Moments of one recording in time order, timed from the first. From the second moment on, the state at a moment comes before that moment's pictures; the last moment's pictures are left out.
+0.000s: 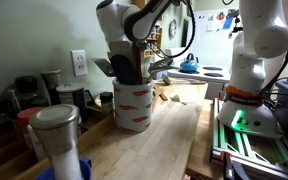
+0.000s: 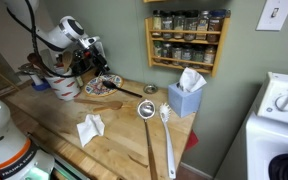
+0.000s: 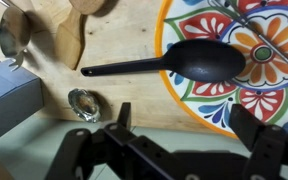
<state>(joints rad) 0.17 0.17 0.14 -2.17 -0.68 2.17 1.02</state>
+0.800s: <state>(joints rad) 0.11 -0.35 0.12 -2.51 -0.20 2.26 0.46</state>
